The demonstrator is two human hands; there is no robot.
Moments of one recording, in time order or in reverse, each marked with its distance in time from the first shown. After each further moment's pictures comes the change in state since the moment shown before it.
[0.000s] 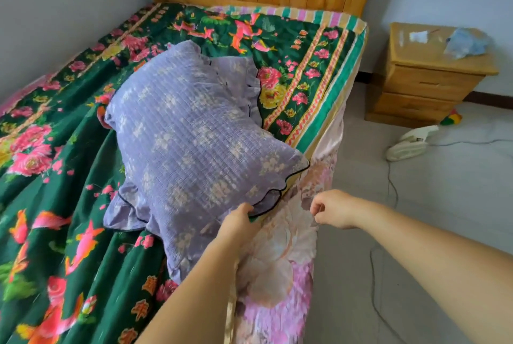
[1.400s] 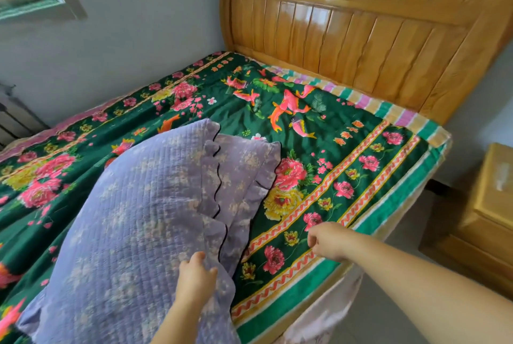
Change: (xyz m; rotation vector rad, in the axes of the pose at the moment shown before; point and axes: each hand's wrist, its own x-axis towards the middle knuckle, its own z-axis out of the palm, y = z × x) left_hand 0.233 0.172 -0.129 -0.480 0.354 -0.597; right_hand 0.299 0.074 -0.342 -0.375 -0.143 -0.259
